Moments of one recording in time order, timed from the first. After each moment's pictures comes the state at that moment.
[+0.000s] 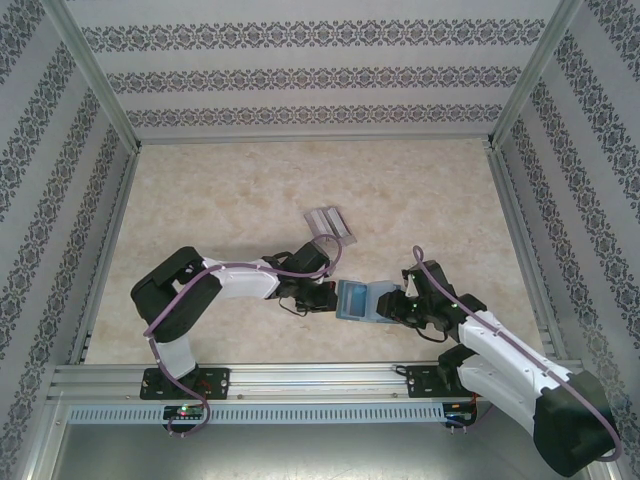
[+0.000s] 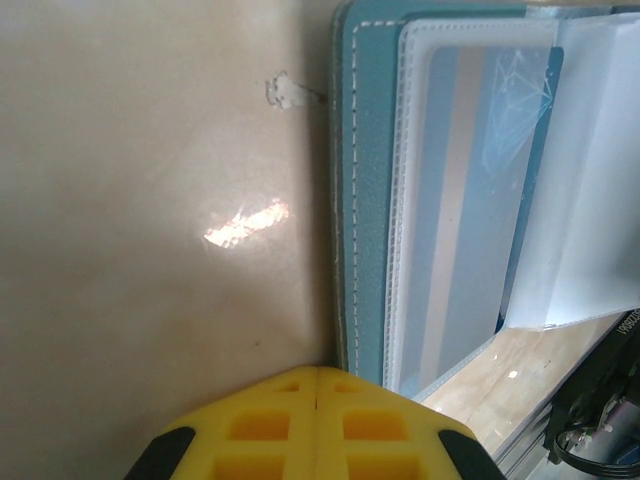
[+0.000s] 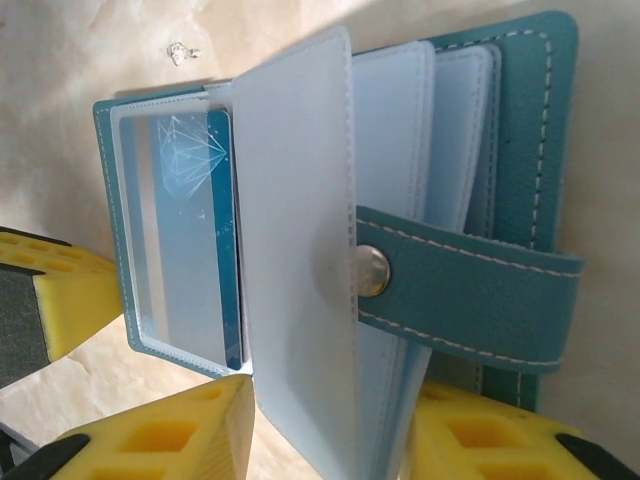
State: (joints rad) left arm -0.83 1.79 0.89 -0.17 0.44 -0.83; right arm 0.43 0.86 0.31 -0.48 -0.36 0.75
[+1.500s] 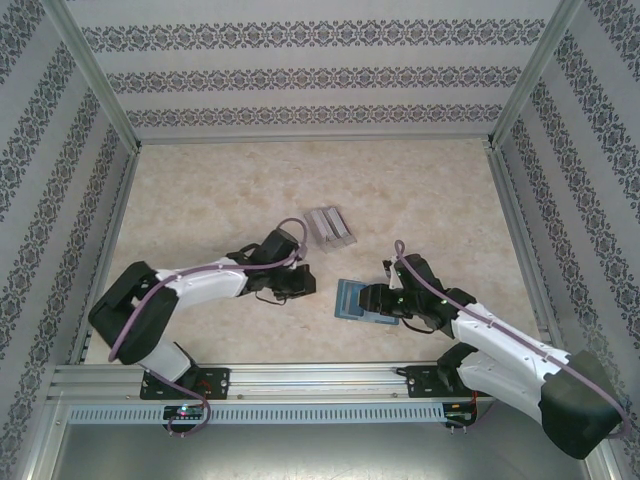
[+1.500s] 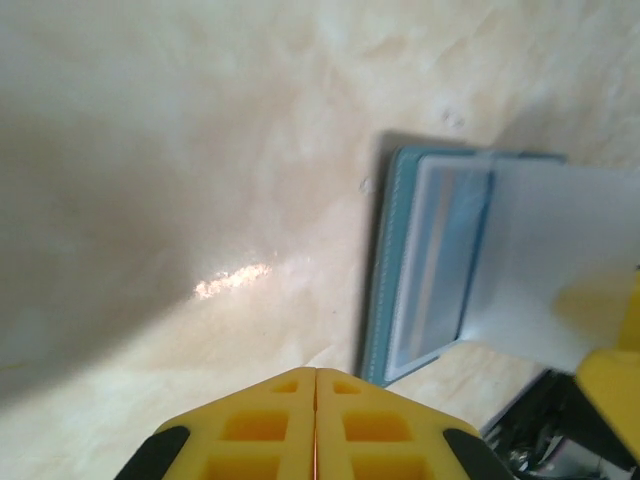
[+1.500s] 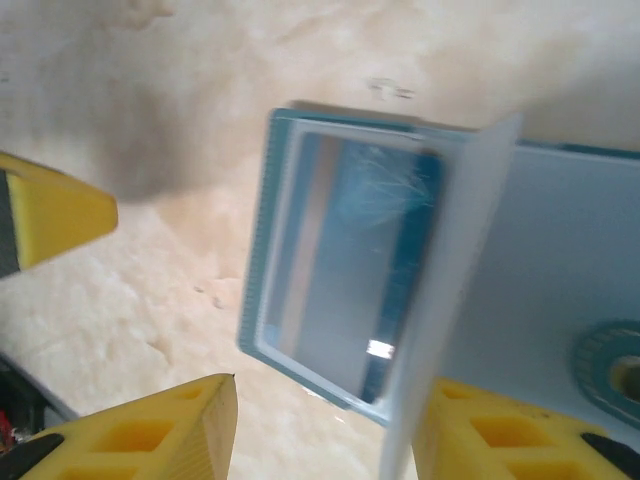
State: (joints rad) left arm -0.67 1.53 0.77 -0.19 0.42 -0.86; right arm 0.59 0.94 0.38 -0.31 -0.33 0.75
